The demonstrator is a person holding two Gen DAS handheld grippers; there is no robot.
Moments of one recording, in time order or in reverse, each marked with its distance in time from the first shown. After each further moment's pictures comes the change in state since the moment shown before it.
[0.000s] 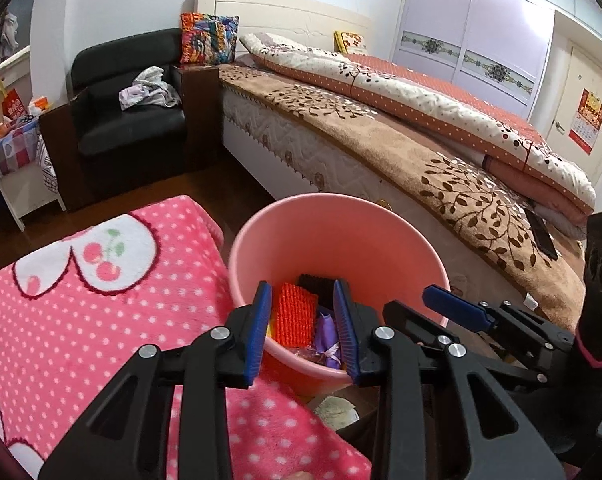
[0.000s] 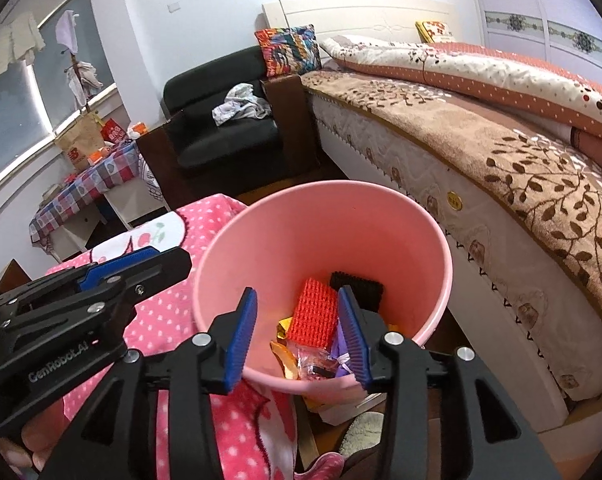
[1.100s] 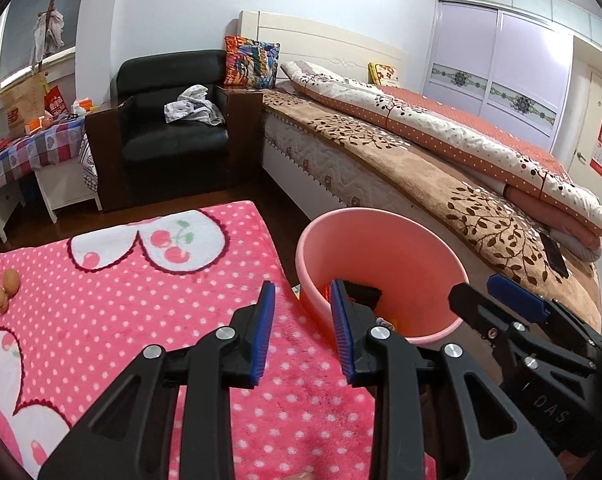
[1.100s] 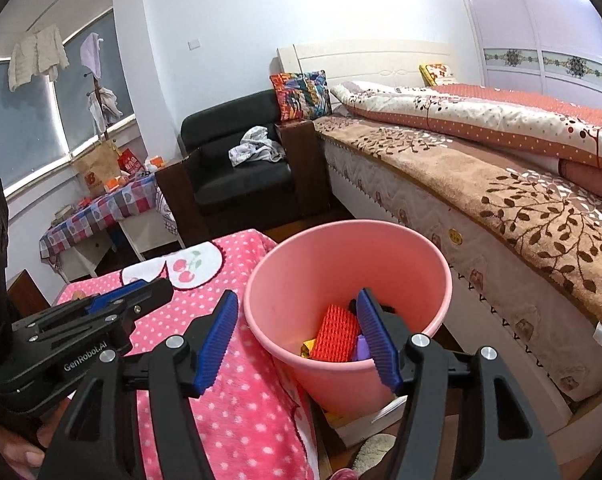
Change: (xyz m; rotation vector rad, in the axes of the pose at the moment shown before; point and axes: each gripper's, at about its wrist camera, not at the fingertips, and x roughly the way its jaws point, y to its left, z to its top) left arm -0.058 0.031 -0.033 -0.069 -0.116 0.104; right arm -0.063 0.028 -0.019 -0.023 -0.176 0.021
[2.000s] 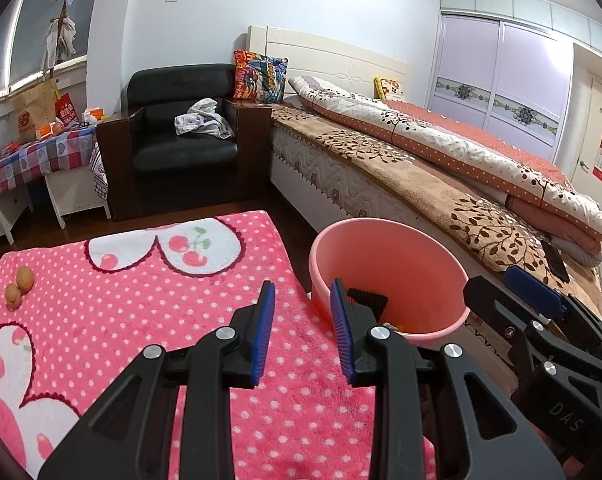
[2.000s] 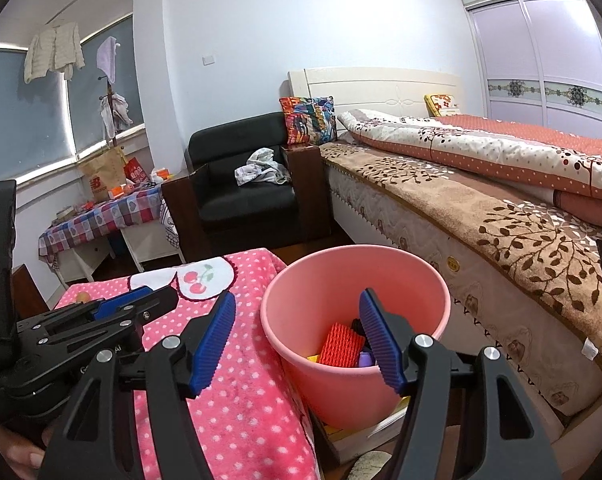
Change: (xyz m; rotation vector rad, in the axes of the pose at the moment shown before) left arm -0.021 0.007 -0.009 -0.004 -0.053 0.019; right arm -0.025 0.021 -0.004 -0.061 -0.086 -0.010
